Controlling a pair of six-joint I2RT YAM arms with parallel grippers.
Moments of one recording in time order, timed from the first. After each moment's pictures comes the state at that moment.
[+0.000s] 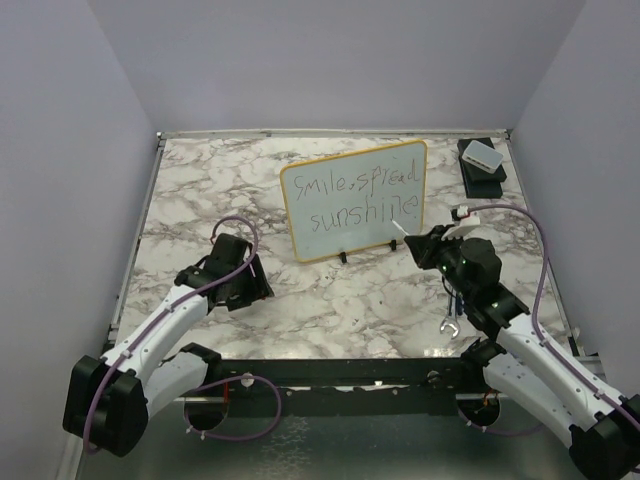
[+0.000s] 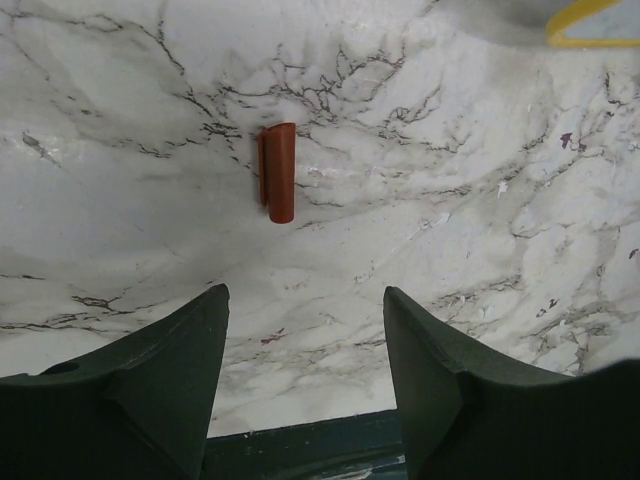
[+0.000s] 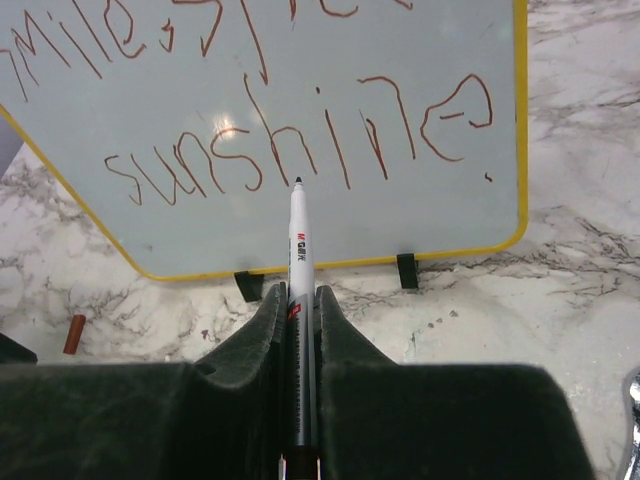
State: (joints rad) left arm -0.38 0.98 0.59 -0.64 0.08 -0.70; right arm 0.48 0.72 0.46 0.06 0.09 0.37
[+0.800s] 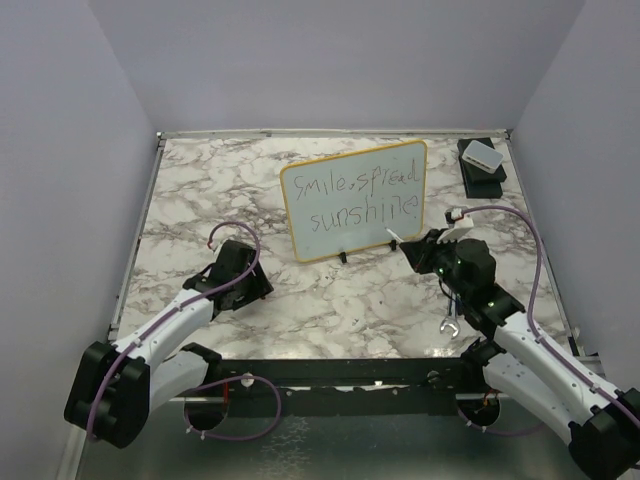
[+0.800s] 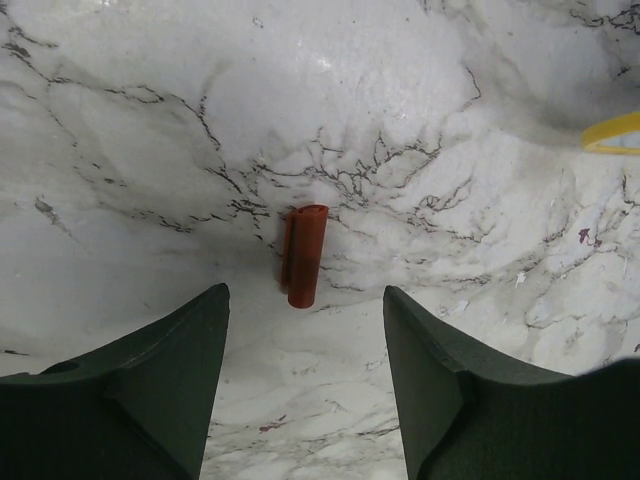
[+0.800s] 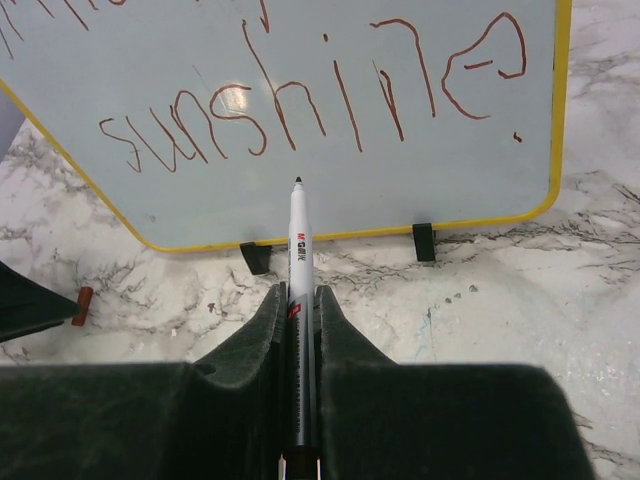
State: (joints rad) left arm -0.41 1.03 0.45 -0.41 -0.04 -0.82; right arm 0.48 0.73 0.42 0.06 0.03 0.40
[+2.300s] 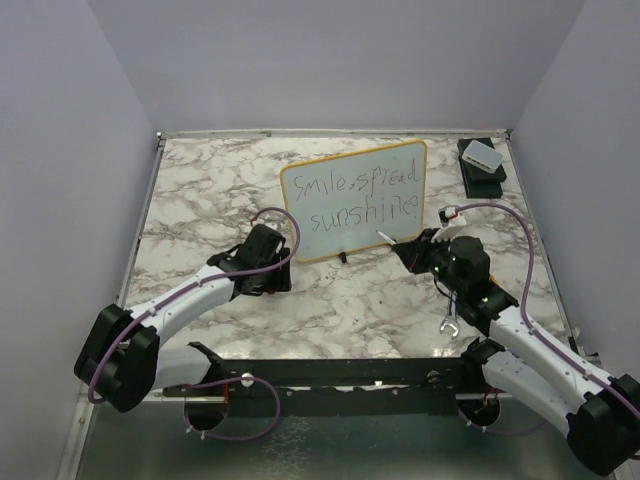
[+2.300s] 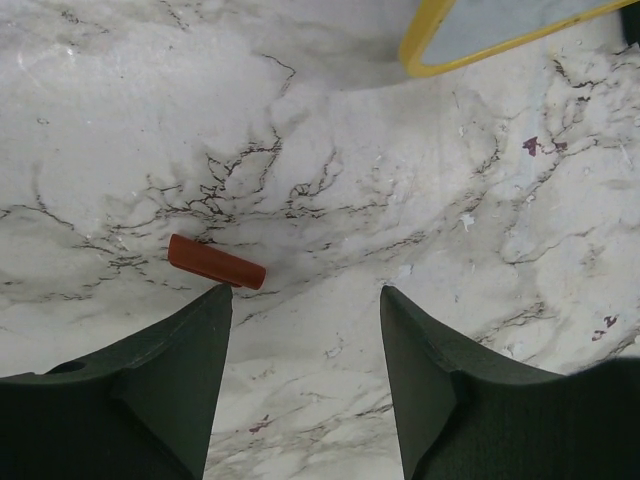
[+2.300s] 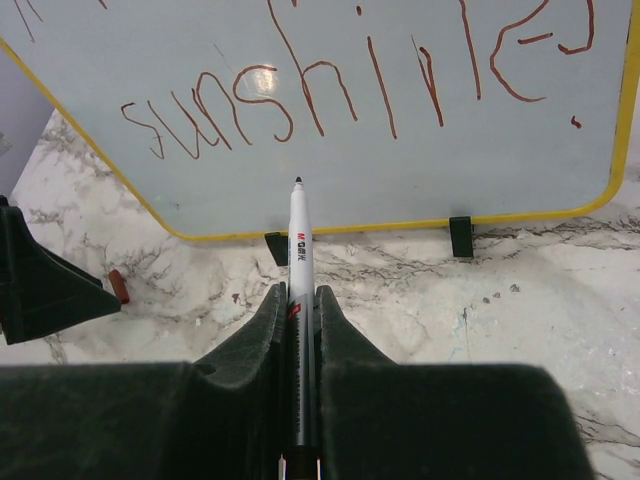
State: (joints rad) left arm -0.58 1.22 0.68 -0.46 -0.06 -0.53; right arm 0.48 0.82 0.41 0.13 -0.04 0.45
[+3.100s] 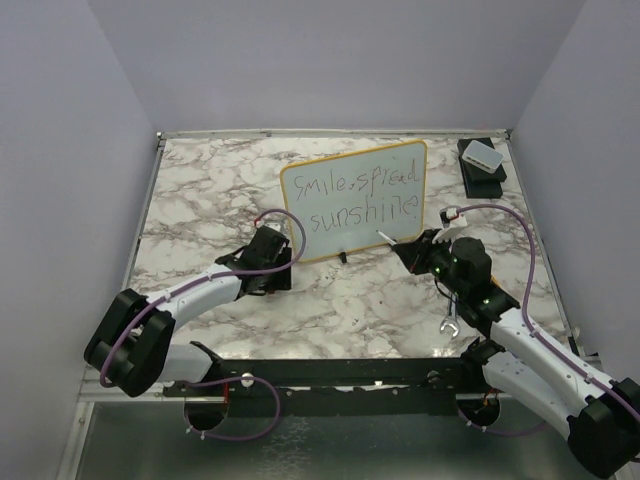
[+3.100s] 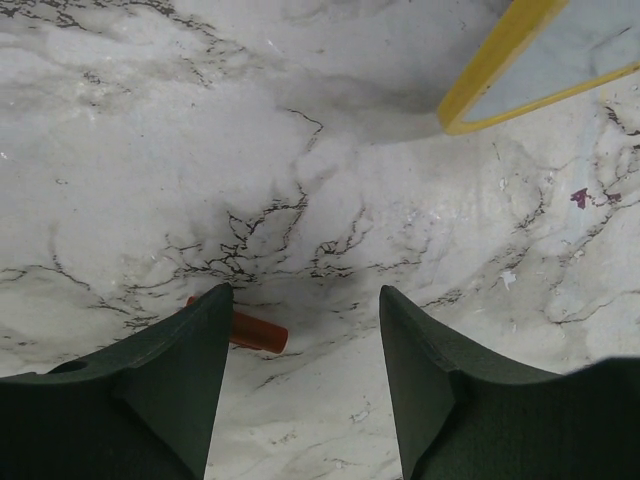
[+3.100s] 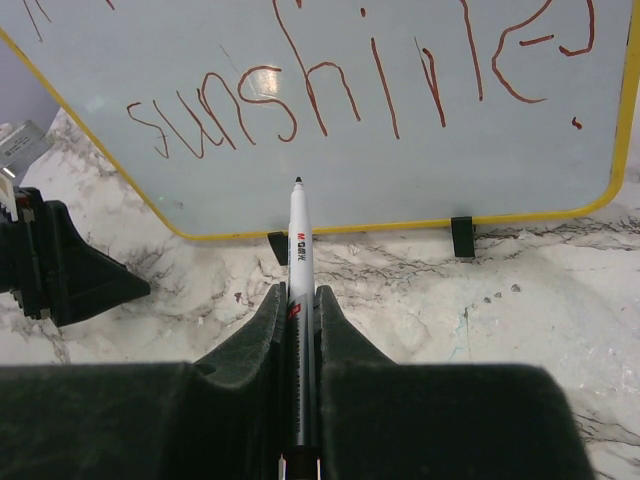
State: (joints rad) left arm -0.58 1.31 0.62 -0.29 -0.11 -0.49; right arm 0.48 0.79 0.41 0.13 -0.04 0.44
